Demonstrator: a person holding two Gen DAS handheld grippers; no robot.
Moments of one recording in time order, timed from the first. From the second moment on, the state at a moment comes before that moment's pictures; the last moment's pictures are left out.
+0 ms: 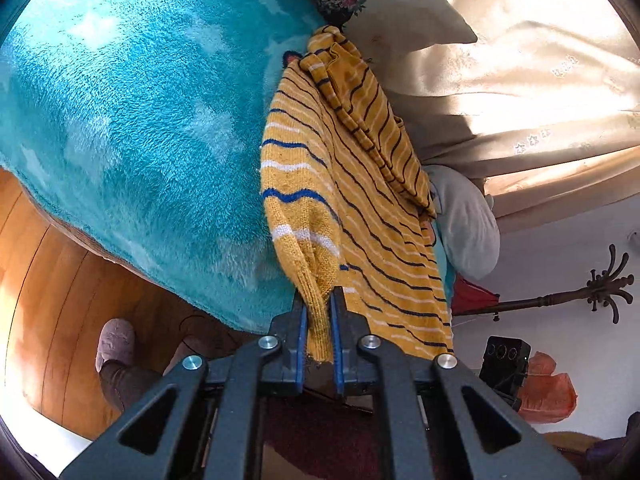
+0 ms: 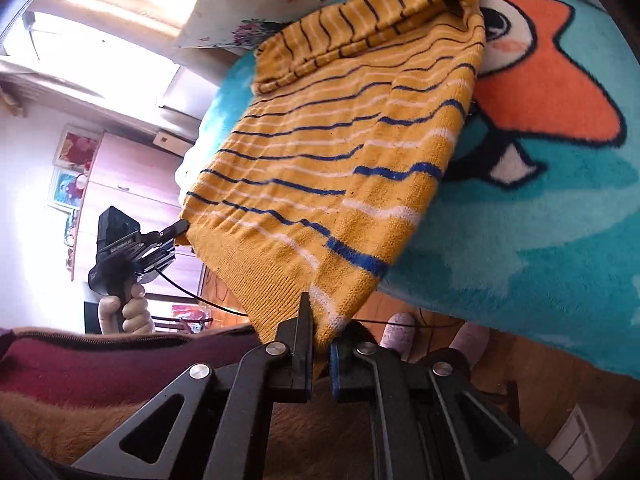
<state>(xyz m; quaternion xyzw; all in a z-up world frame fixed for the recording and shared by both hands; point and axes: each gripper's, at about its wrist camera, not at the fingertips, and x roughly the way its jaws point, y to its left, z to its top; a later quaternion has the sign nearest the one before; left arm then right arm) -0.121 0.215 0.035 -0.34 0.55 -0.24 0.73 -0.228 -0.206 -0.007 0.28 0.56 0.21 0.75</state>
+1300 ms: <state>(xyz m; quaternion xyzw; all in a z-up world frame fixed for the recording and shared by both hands) 0.244 0.080 0.018 -0.30 0.55 -0.24 0.74 0.081 -0.359 -0.053 0.50 0.44 0.02 0.75</state>
